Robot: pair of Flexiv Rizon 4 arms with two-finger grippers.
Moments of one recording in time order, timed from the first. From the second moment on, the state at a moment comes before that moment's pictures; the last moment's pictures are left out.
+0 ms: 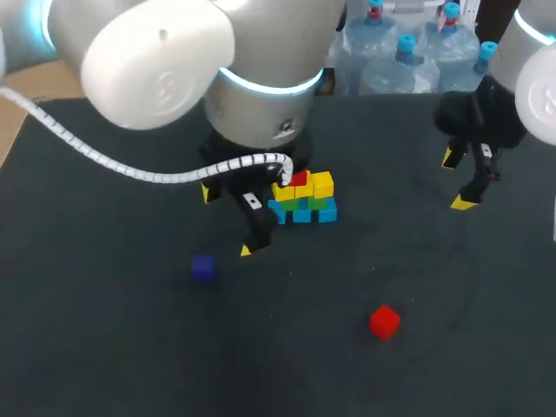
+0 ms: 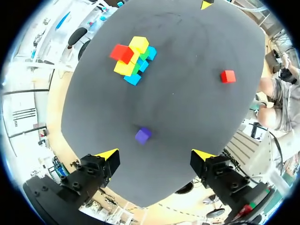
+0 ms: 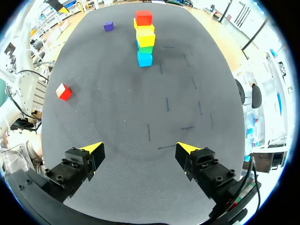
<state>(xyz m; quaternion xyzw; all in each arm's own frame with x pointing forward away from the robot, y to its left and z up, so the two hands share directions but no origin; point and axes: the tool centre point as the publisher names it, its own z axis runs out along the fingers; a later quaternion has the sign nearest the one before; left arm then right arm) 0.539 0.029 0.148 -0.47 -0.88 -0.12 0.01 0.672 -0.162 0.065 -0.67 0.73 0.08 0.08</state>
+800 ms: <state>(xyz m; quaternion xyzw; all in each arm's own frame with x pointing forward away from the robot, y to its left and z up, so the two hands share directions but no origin) 0.569 0.145 0.191 -0.33 -0.92 -0.23 -0.01 0.672 -0.162 0.065 -0.67 0.73 0.08 0.08</state>
